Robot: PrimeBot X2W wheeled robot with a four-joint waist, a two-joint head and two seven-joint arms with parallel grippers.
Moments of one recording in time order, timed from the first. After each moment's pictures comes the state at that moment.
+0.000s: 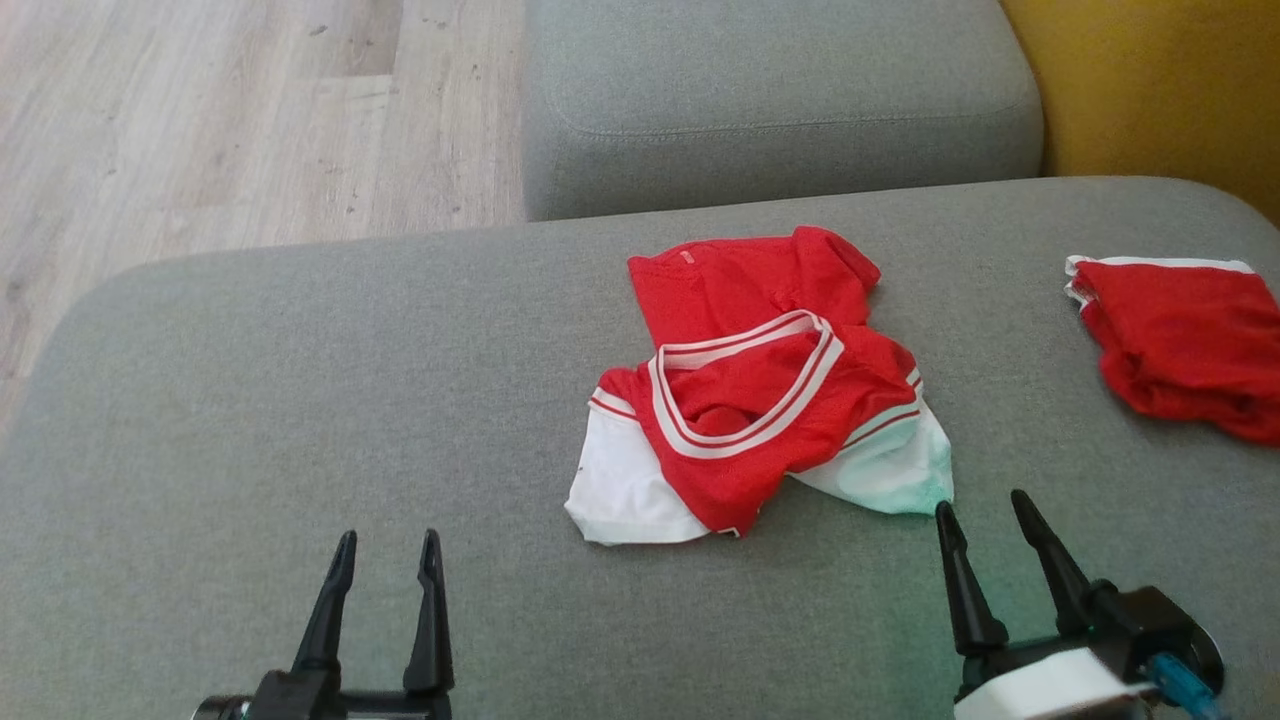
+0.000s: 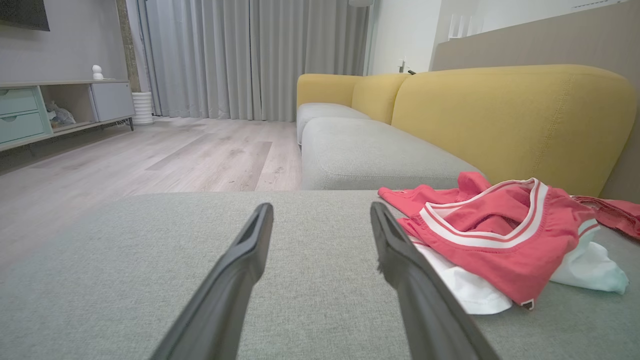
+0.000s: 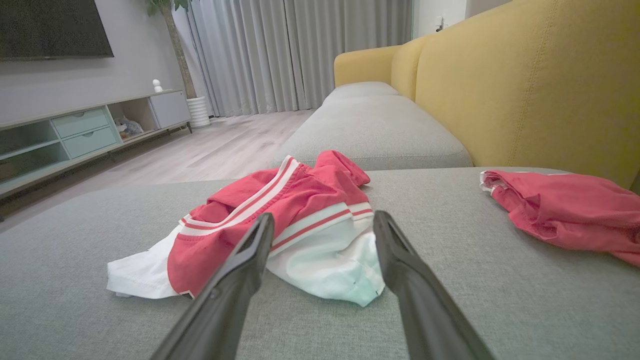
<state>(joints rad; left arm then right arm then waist) 0.16 0.06 -0.19 0.12 -0.16 0.04 -0.25 0.12 -0.08 0.10 0.22 0.13 0.12 -0.26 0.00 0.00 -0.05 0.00</state>
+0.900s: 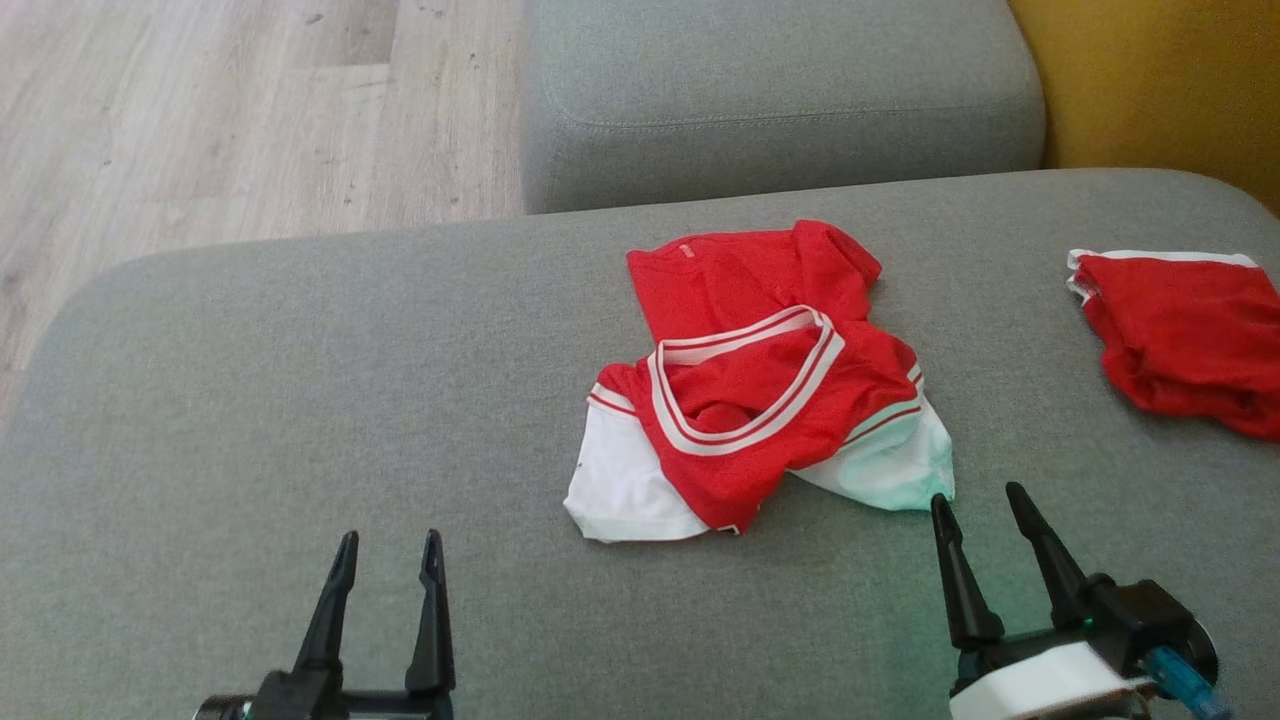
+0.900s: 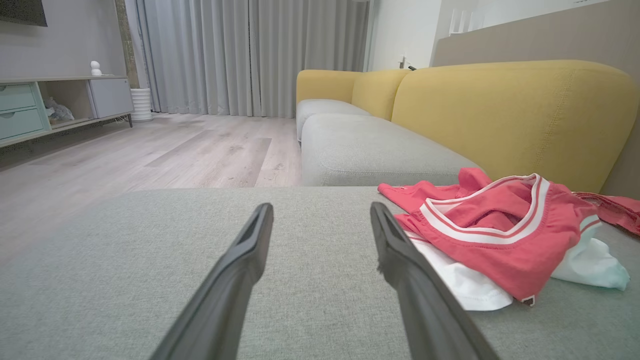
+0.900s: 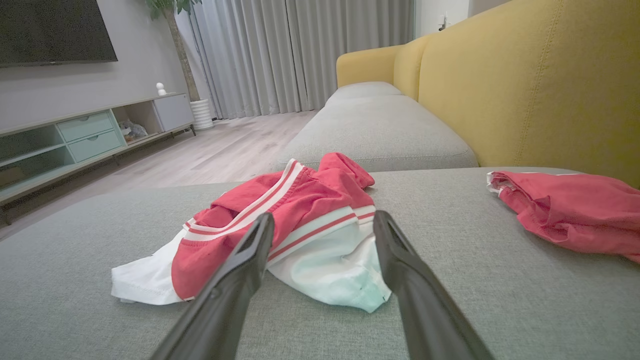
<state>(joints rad) 0.16 0.06 -0.19 0.12 -0.16 0.04 -0.25 0.11 -0.08 0.12 0.22 0.15 0.12 -0.26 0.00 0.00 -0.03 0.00</state>
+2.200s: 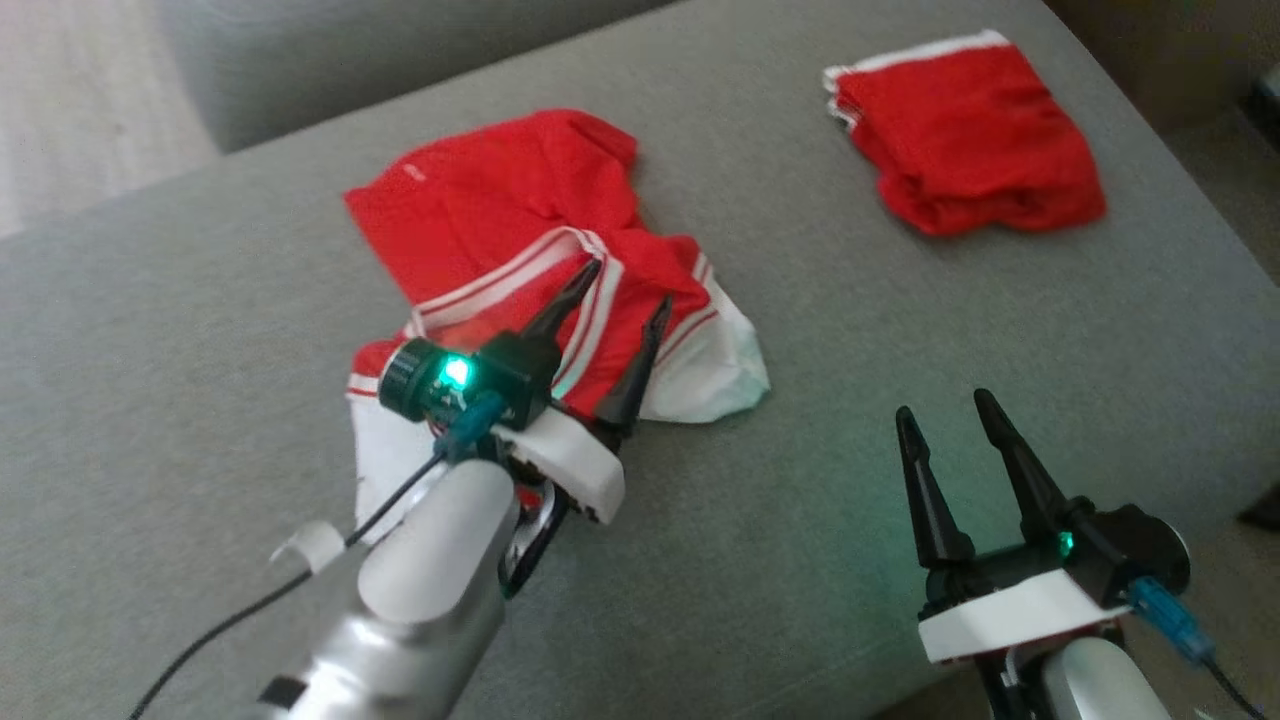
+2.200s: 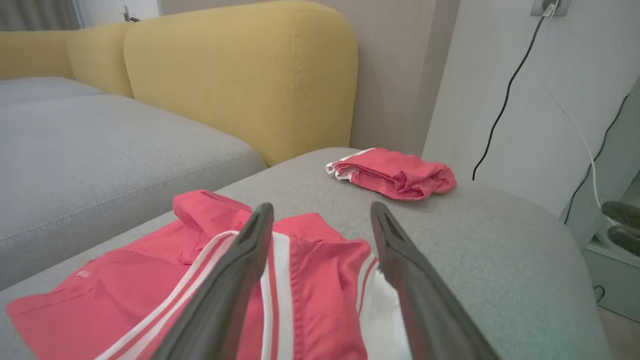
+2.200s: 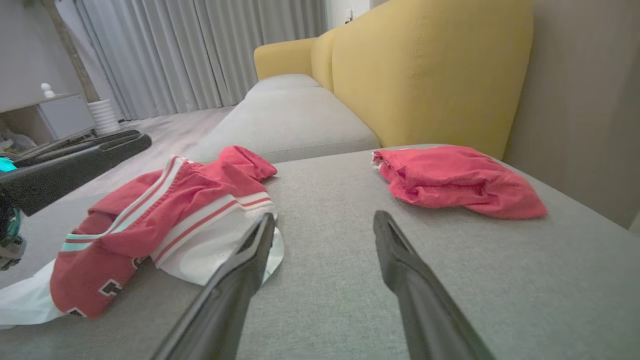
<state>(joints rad) -0.57 0.05 -0.65 0.58 -0.34 -0.06 -0.19 0.00 -0.08 0.18 0.16 0.15 0.12 -0.26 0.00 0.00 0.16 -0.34</state>
